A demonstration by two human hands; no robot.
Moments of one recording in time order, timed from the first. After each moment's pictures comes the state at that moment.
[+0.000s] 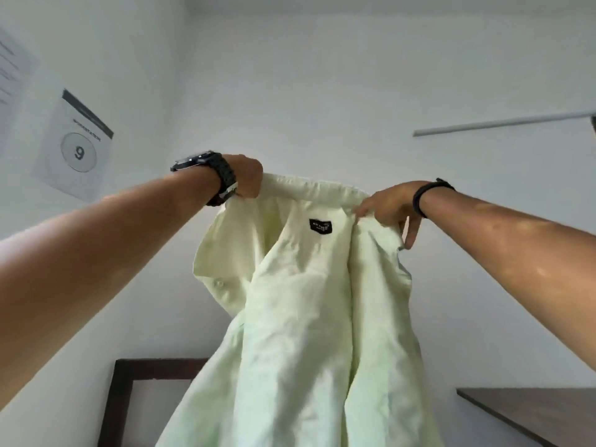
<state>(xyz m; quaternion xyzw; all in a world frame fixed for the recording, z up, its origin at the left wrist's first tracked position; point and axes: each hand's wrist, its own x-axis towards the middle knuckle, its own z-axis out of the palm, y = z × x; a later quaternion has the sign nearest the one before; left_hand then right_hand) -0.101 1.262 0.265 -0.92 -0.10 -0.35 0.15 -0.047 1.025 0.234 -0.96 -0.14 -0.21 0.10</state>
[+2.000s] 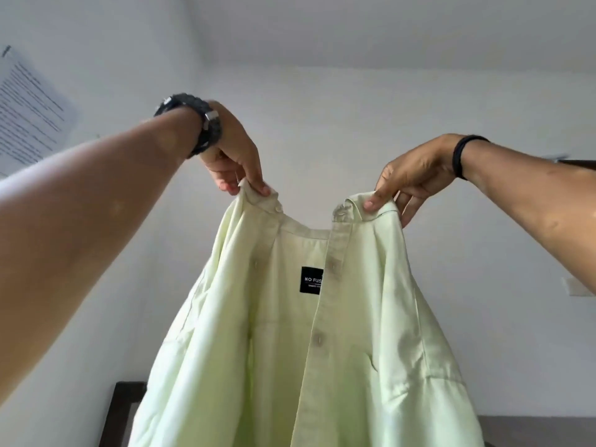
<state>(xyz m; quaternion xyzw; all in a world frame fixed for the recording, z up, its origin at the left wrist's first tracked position) -0.229 1.268 0.325 -0.94 0.04 -0.26 -0.23 -0.192 0.971 0.283 -0.93 -0.28 -0.09 0.22</state>
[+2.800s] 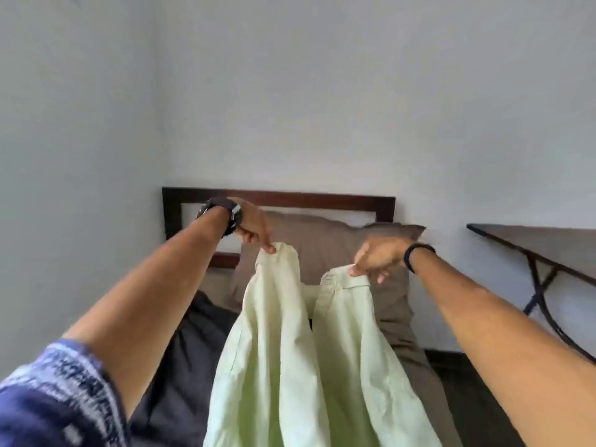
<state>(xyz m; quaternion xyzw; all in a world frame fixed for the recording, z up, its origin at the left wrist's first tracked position) 0.008 1.351 -0.048 -0.98 -0.05 0.13 -0.16 0.061 1.079 -0.097 -0.93 -0.21 0.16 0.25</state>
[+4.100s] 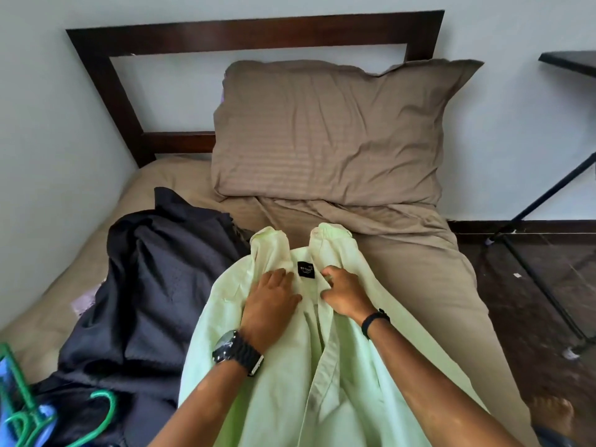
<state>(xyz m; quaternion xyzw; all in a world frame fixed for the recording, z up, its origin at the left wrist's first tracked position) 0.011 1.306 -0.418 -1.00 -0.02 0.00 -0.09 0.078 1.158 -0.426 -0.90 -0.11 0.14 0.39</state>
